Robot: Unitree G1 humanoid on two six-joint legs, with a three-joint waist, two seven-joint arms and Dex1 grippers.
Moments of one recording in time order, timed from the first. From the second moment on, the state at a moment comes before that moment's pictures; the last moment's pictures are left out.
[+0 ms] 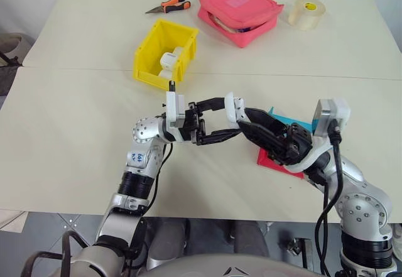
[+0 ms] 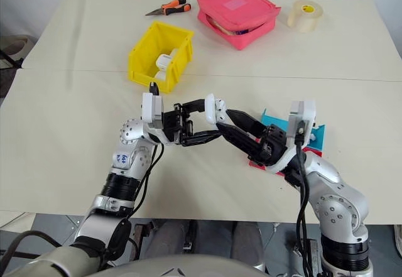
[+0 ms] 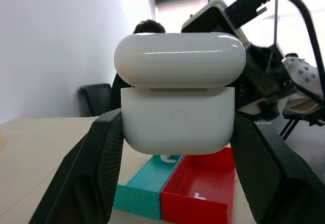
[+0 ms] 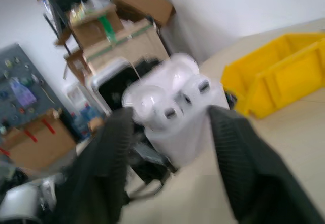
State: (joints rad) left arm -0.54 0.11 -0.09 0.24 -0.47 -0.13 -1.20; right arm -0.07 -0.46 -0.16 -0.56 1.04 0.61 0.64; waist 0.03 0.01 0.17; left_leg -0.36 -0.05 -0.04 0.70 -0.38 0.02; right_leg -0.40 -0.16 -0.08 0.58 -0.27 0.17
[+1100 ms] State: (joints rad) left arm -0.56 0.37 -0.27 0.13 -0.11 0.00 -1.05; right arm -0.17 -0.71 0.02 -0.43 0.67 0.61 0.81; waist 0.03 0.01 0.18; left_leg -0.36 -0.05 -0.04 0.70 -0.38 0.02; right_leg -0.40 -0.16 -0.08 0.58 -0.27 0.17
